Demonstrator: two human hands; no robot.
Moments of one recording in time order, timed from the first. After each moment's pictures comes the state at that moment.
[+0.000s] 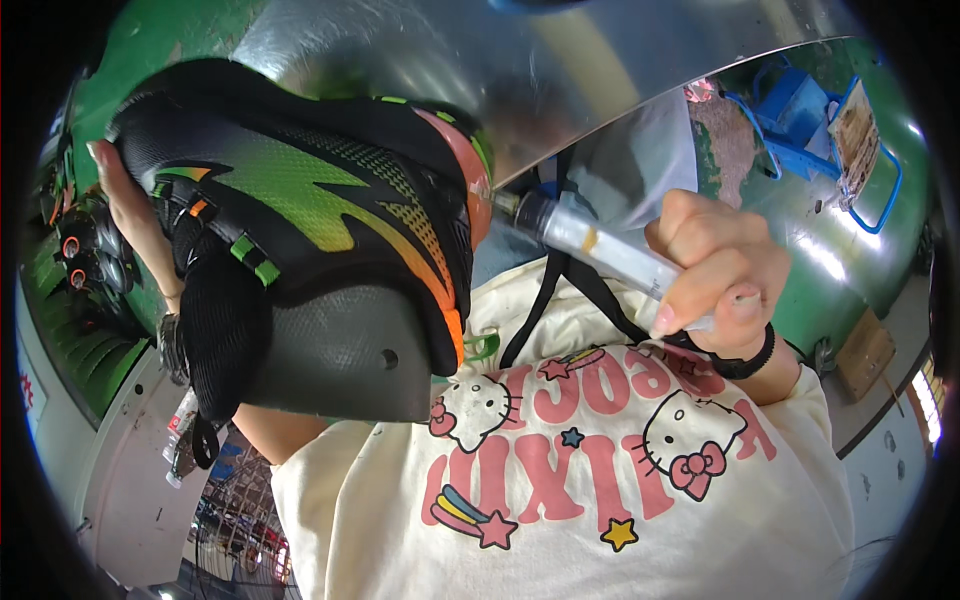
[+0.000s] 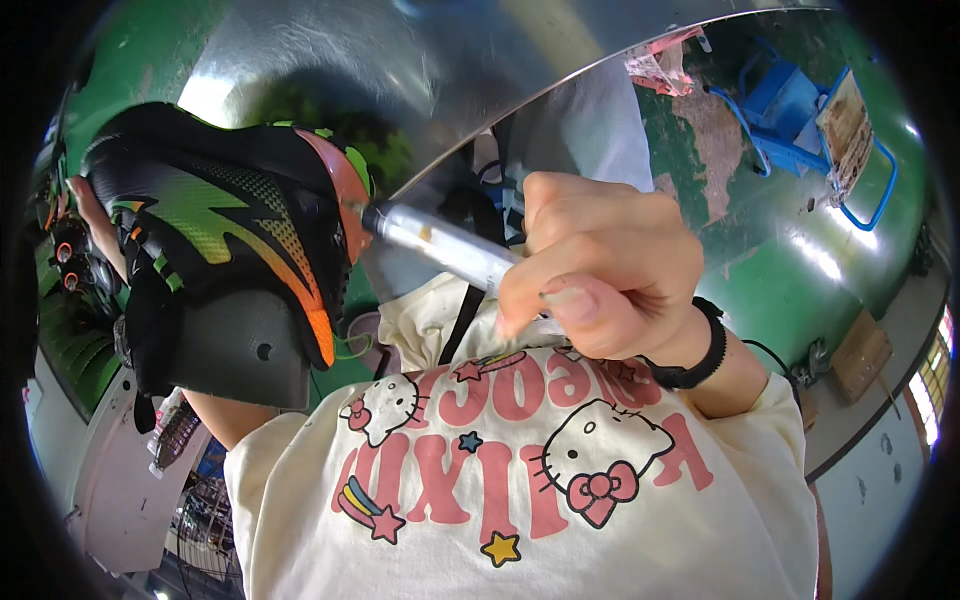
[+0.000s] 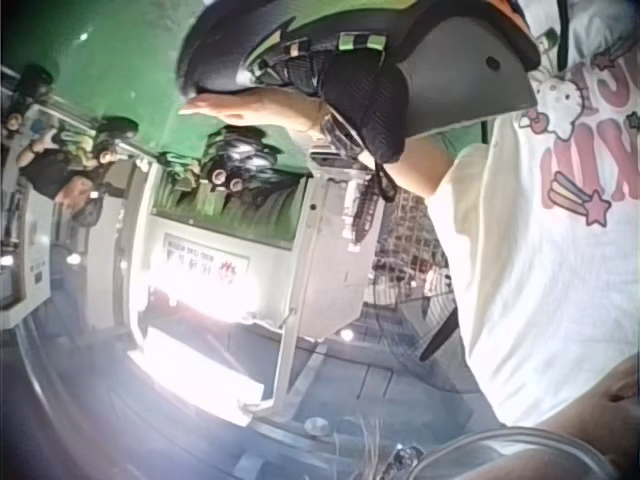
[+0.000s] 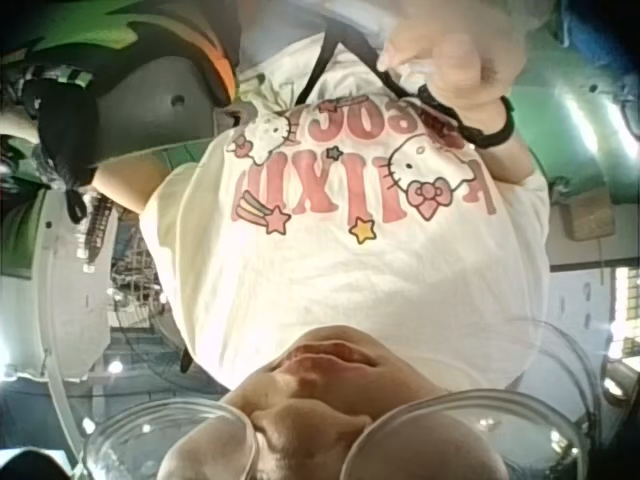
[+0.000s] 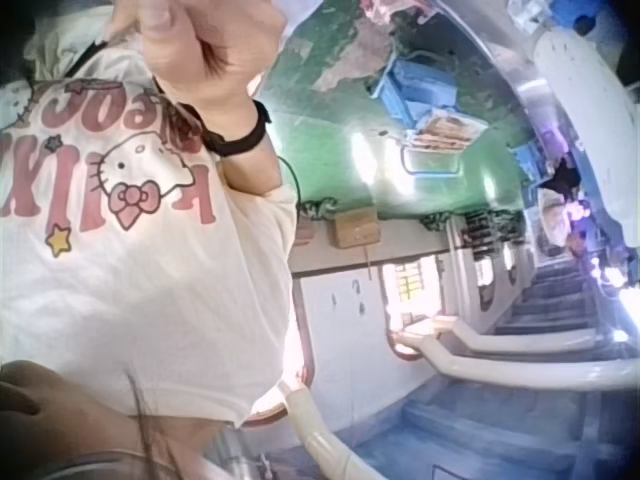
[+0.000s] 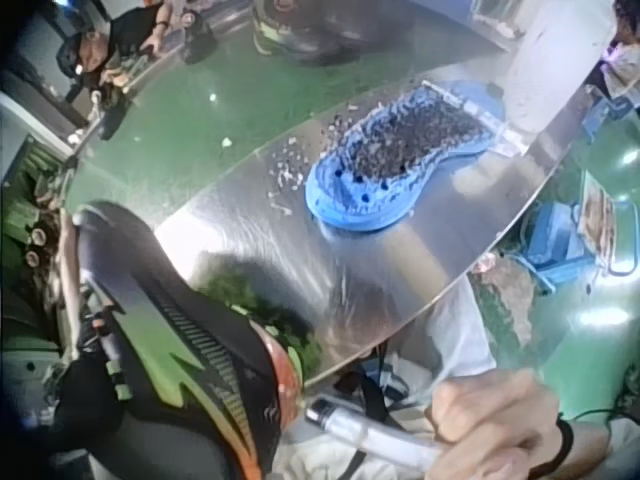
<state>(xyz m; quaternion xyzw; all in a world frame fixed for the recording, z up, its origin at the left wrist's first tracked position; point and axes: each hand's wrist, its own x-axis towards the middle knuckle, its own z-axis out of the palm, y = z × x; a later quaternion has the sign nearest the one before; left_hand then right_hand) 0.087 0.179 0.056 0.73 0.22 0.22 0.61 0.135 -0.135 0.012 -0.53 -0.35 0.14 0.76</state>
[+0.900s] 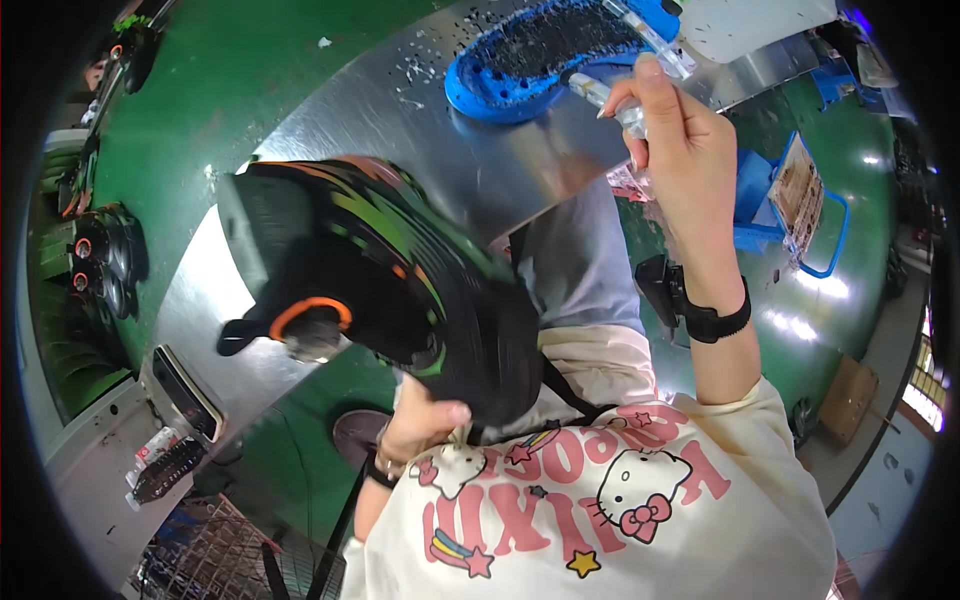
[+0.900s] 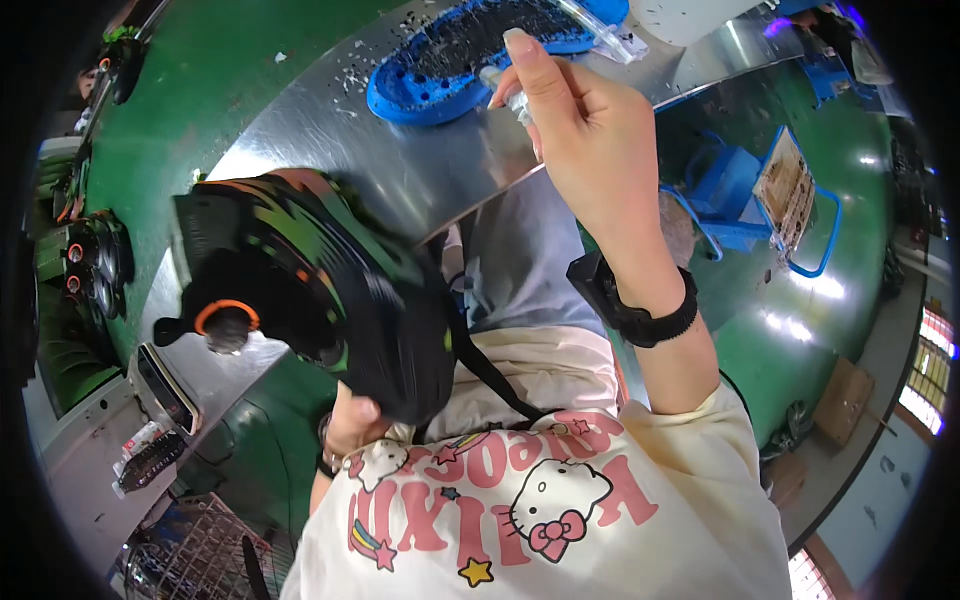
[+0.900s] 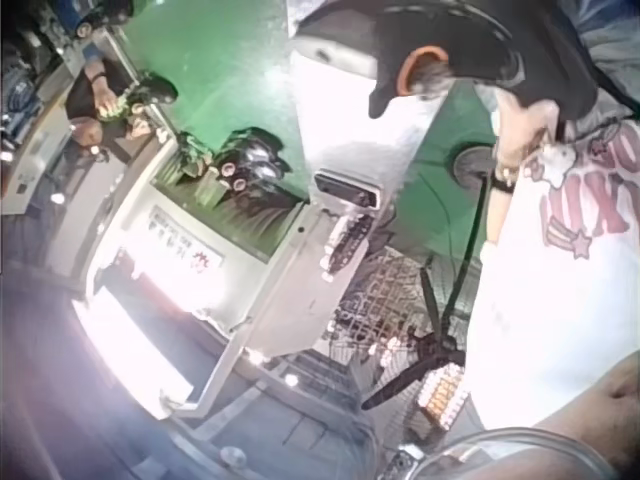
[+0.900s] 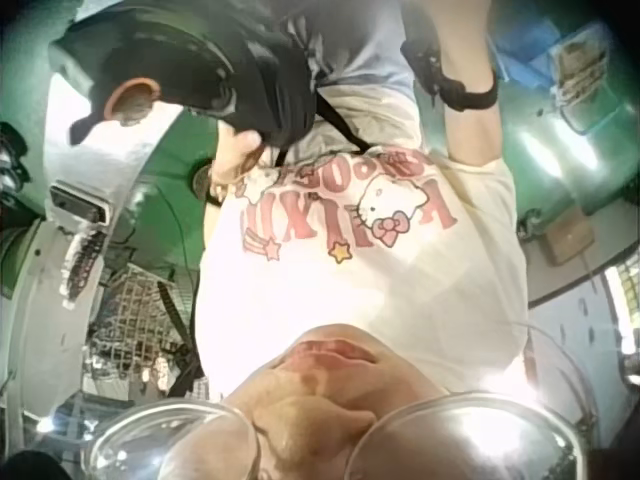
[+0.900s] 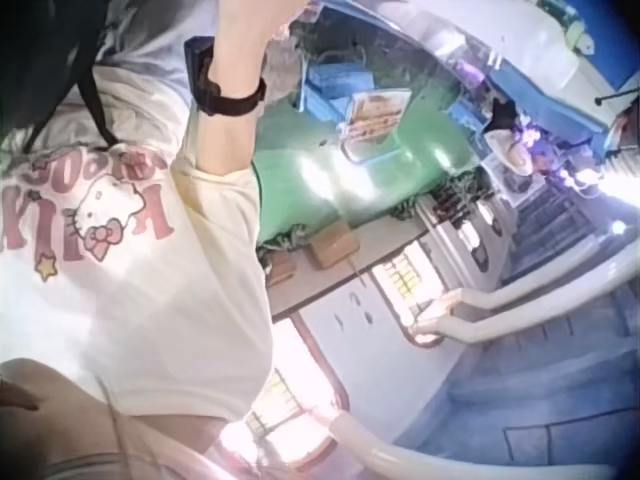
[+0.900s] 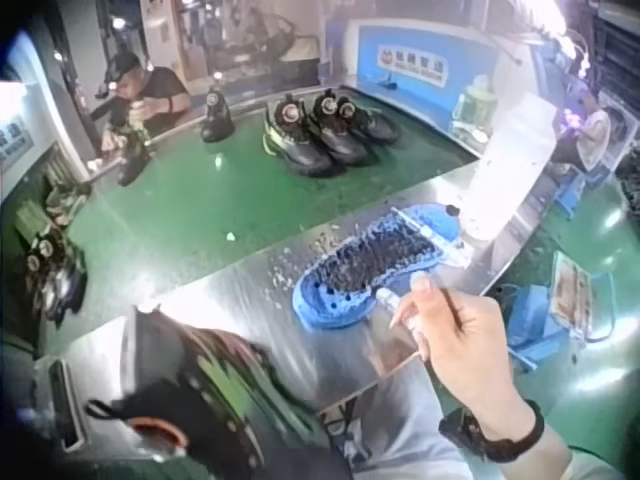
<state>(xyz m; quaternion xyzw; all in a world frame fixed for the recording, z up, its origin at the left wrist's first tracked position) -0.039 0.010 -0.004 0.26 0.25 -0.04 0.93 0.215 -0.122 0.058 -0.81 -0.12 0.04 0.57</state>
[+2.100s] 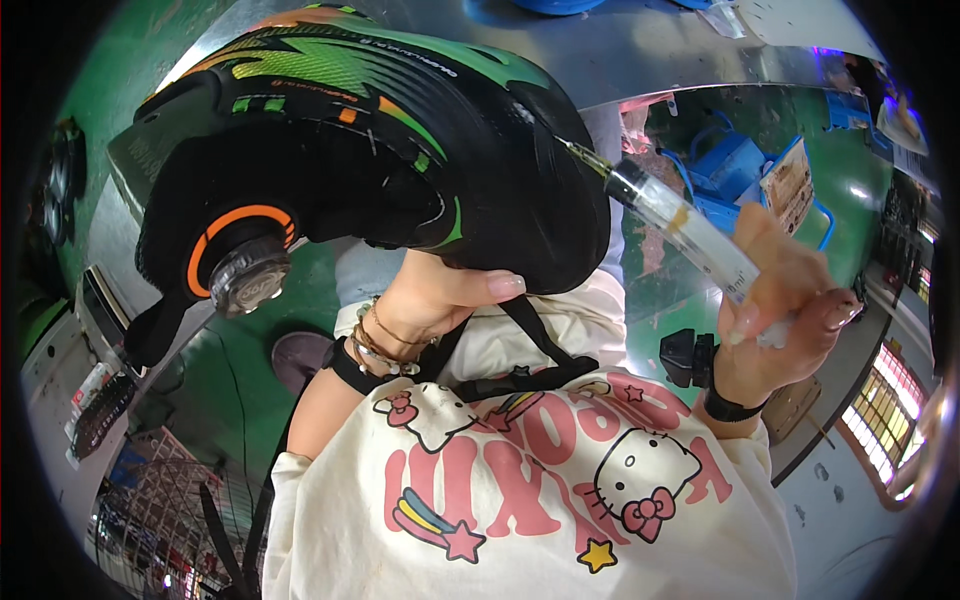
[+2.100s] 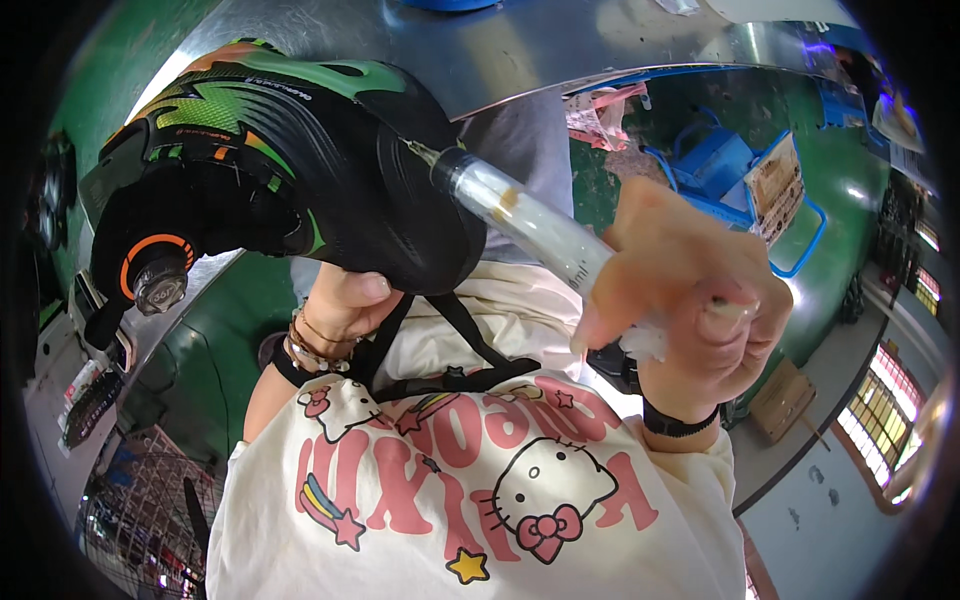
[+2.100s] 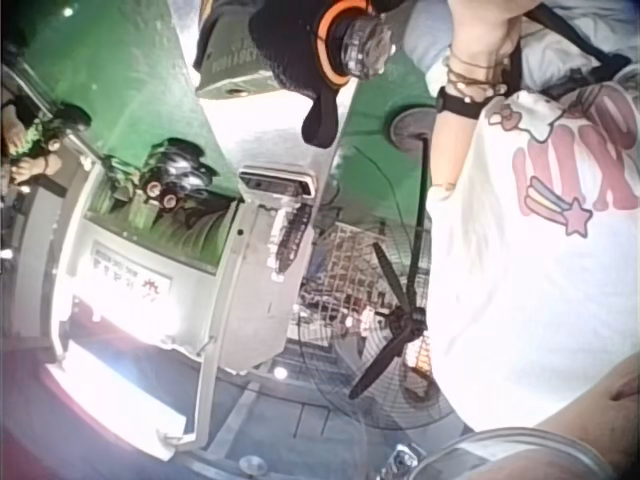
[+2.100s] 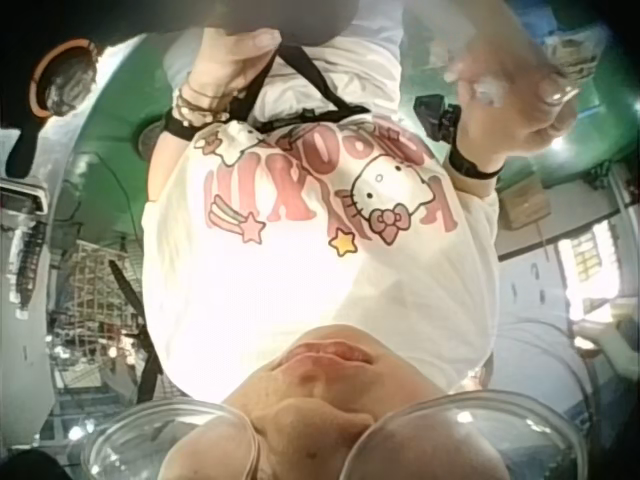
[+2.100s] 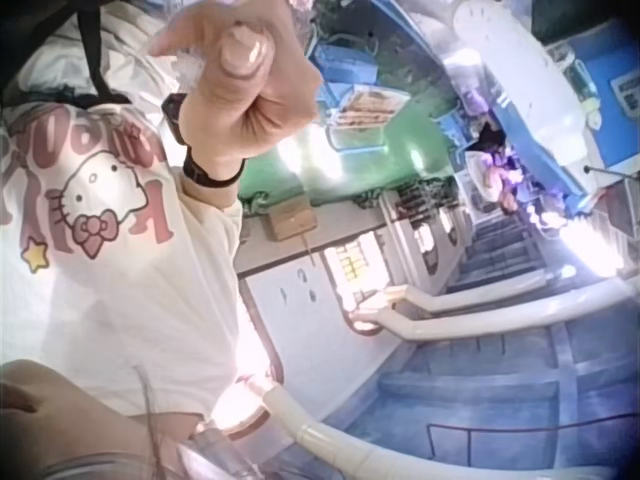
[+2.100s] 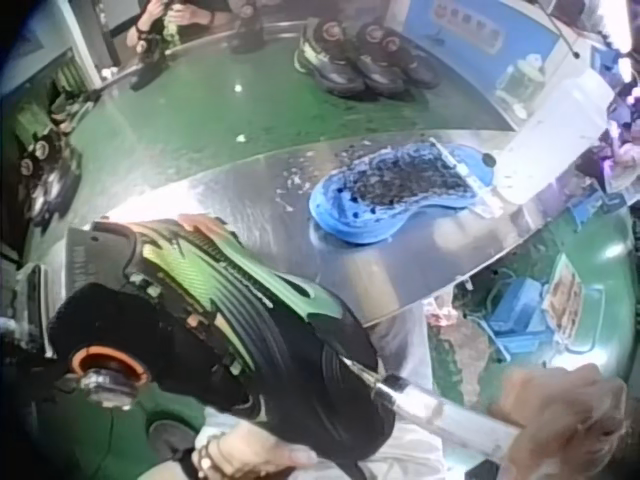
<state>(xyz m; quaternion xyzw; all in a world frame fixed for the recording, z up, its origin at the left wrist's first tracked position) 0.016 -0.012 -0.030 0.15 0.16 -0.06 0.97 0.141 -0.185 0.088 -0.77 -0.26 0.10 0.58</state>
